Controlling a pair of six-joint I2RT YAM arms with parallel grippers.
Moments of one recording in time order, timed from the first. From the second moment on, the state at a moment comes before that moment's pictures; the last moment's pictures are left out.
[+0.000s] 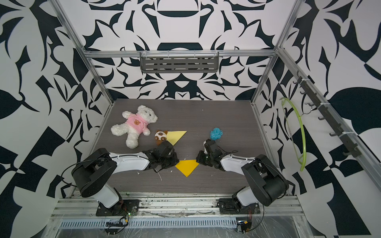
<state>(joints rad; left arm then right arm) -0.85 1.64 0.71 0.00 0.16 -1.05 0.50 1.45 0.48 0.05 -0.27 0.82</state>
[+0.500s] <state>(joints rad) -0.86 1.64 0.71 0.01 0.16 -1.05 0.46 1.36 0.42 0.03 -0.27 0.80</state>
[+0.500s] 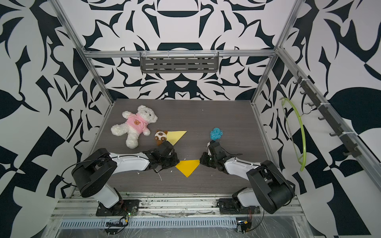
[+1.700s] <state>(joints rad) -0.86 1.48 0.87 -0.21 0.15 -0.96 0.40 1.00 0.49 -0.36 -0.25 0.67</state>
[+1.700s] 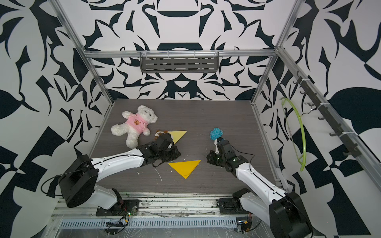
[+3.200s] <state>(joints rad) -0.94 1.69 0.83 -0.16 0.15 -0.99 0.80 1.41 0.60 -0.32 -0.04 0.67</state>
